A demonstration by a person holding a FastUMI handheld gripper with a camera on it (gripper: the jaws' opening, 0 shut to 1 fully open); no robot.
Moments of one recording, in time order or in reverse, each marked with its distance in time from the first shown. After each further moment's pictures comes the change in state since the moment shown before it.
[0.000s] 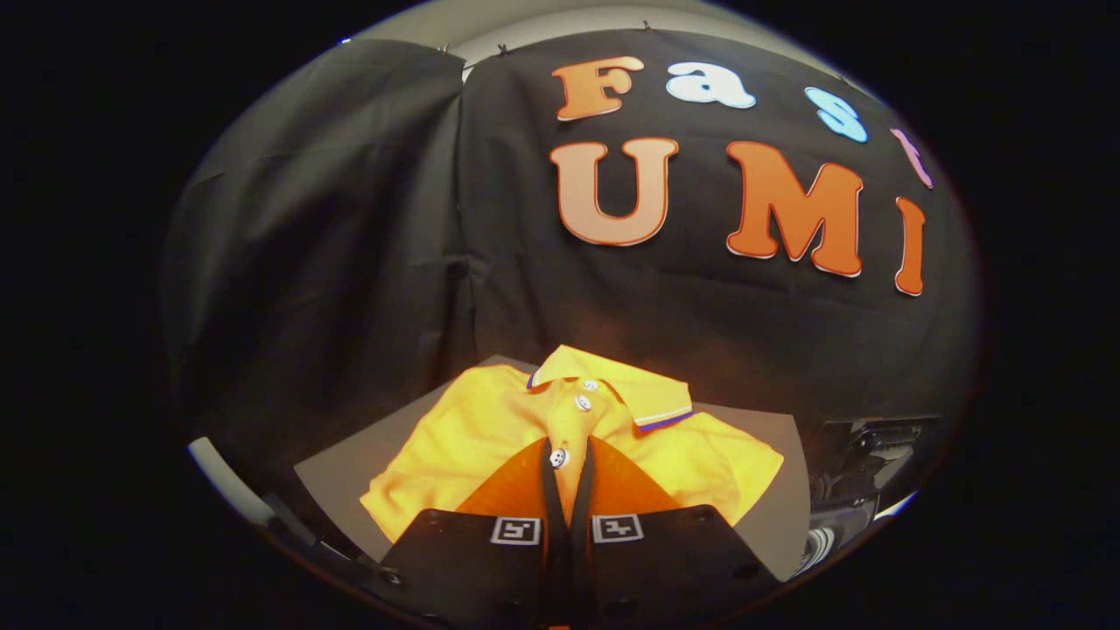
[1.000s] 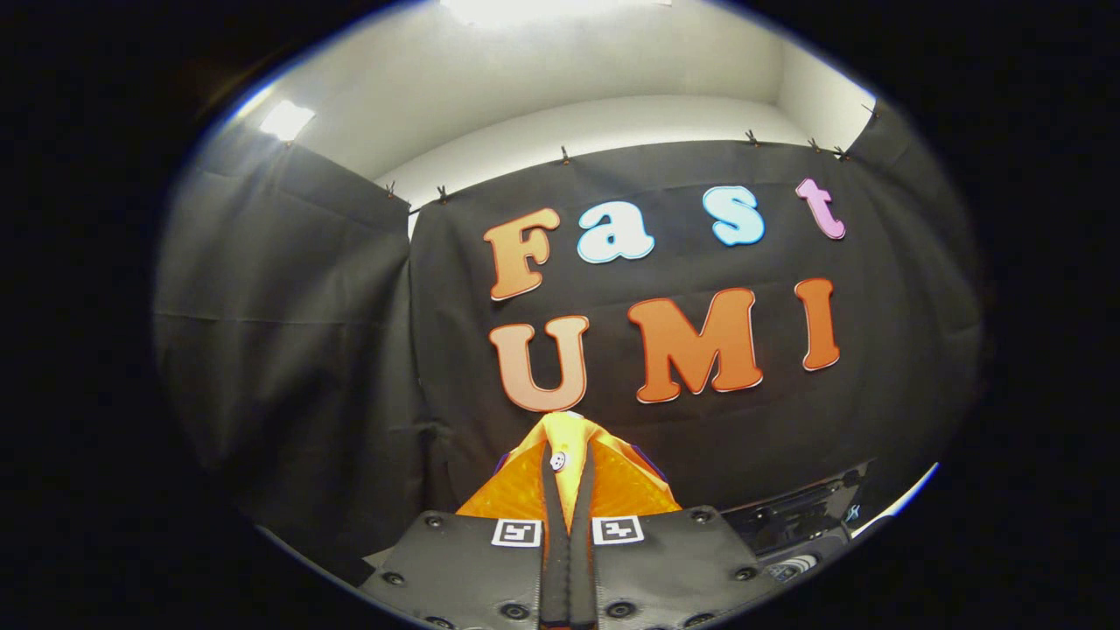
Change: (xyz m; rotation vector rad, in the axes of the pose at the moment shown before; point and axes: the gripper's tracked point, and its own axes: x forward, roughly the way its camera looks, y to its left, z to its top) arm -0.183 -0.085 0.162 0.084 -0.457 -0.159
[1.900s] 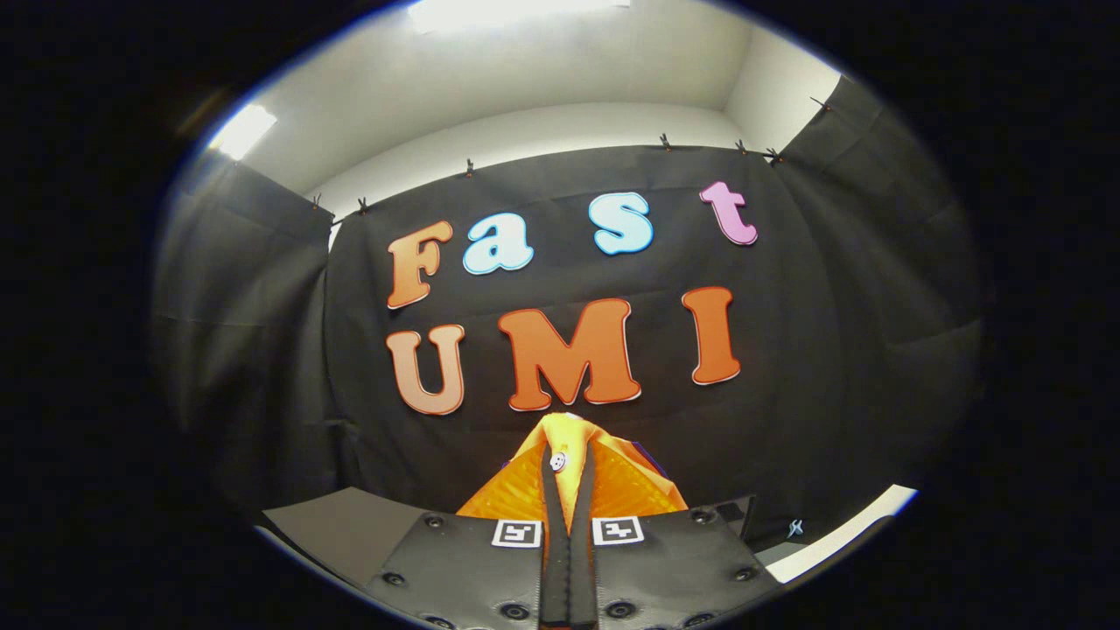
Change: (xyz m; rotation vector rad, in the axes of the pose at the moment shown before) arm -0.043 -0.256 -0.021 -0.008 0.002 -0.187
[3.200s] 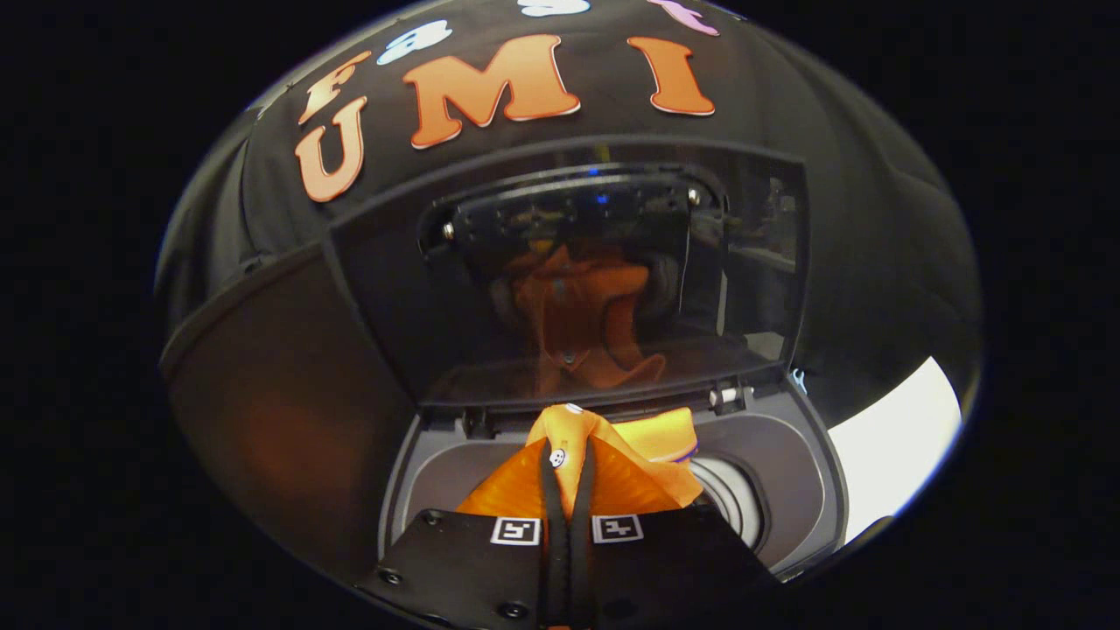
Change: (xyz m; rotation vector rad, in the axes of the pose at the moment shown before) arm 0.047 -0.099 -0.436 0.072 0.709 -0.101
